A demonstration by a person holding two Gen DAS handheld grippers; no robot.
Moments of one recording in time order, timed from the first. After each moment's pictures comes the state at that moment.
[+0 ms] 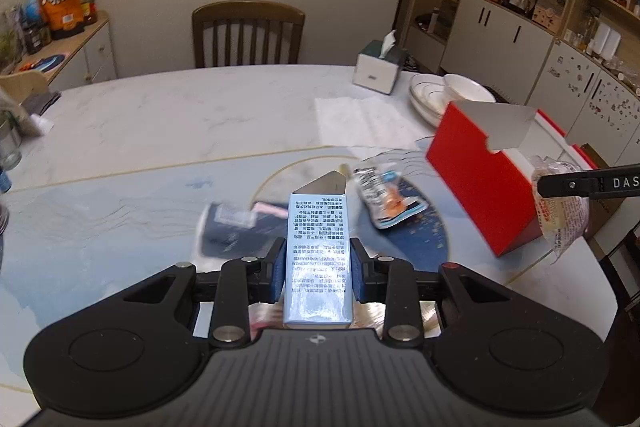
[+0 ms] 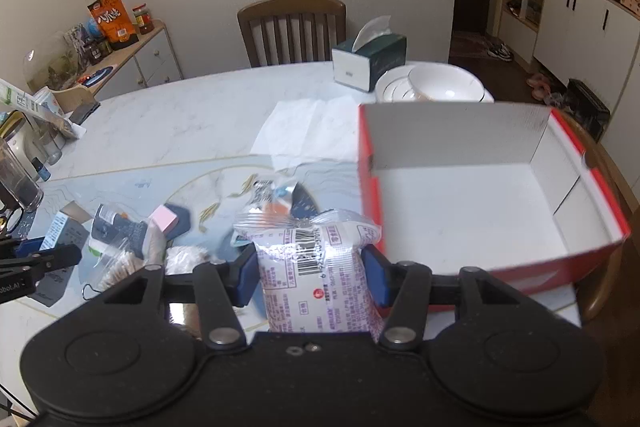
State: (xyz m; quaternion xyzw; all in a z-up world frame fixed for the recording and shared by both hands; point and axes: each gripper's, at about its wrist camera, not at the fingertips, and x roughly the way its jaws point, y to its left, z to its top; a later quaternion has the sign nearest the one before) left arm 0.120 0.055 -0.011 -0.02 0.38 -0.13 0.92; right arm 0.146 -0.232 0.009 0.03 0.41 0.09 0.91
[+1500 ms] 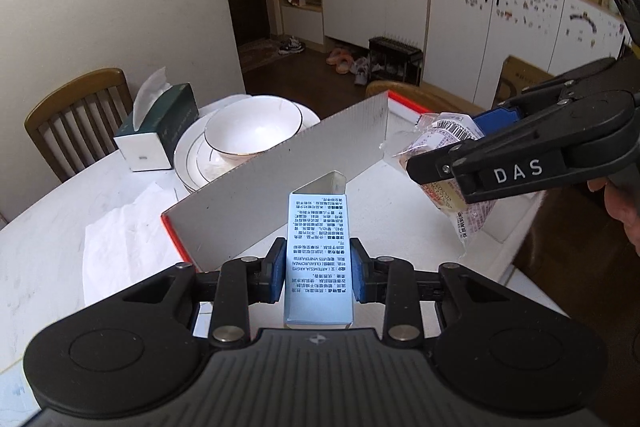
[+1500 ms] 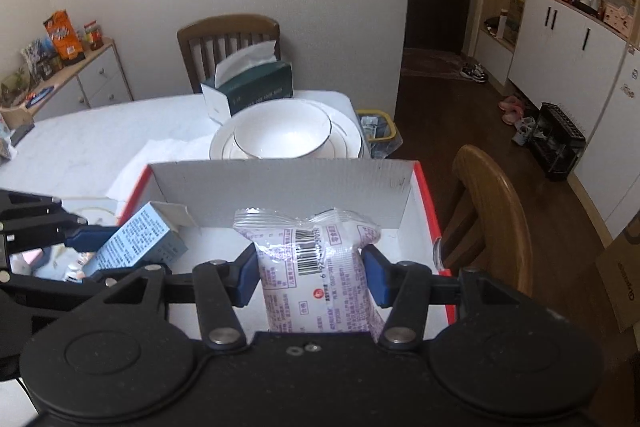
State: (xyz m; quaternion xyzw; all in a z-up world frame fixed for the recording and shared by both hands) left arm 0.238 -0.269 -0.019 0.15 0.36 -0.26 0.88; right arm 0.242 -0.417 -0.016 -0.02 0.40 0.08 0.92
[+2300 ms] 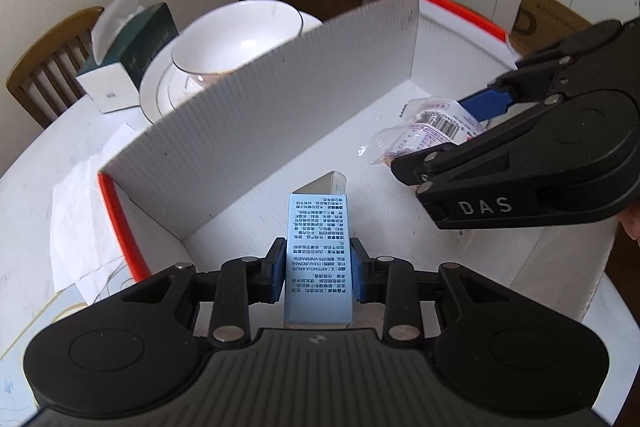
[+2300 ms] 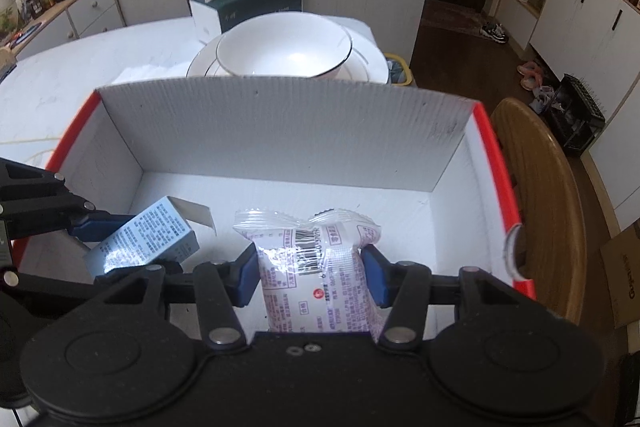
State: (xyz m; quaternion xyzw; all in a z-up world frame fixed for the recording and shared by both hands) left arm 0.289 -0.295 -0.085 0.19 0.46 -0.24 0.83; right arm 0.293 -0.403 -0.086 -0.04 0.48 0.09 0.87
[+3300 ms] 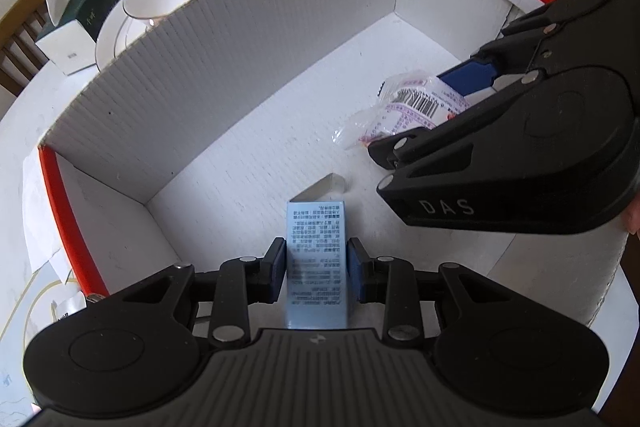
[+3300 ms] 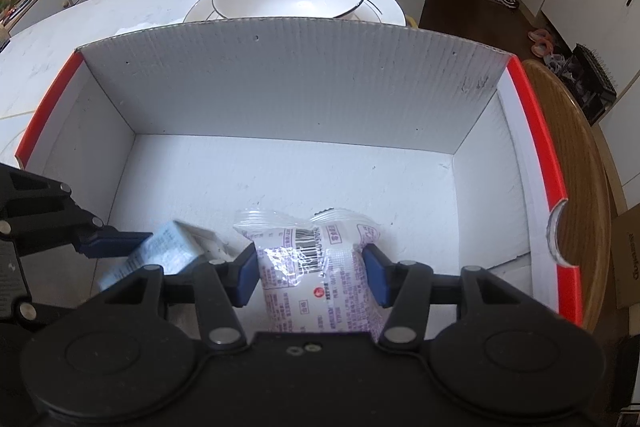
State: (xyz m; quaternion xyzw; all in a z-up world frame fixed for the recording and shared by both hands) left arm 0.300 -0.311 -0.109 0.22 0.54 -0.24 0.78; right arm 0.298 -0.402 -0.105 -0.04 0.54 0.10 0.84
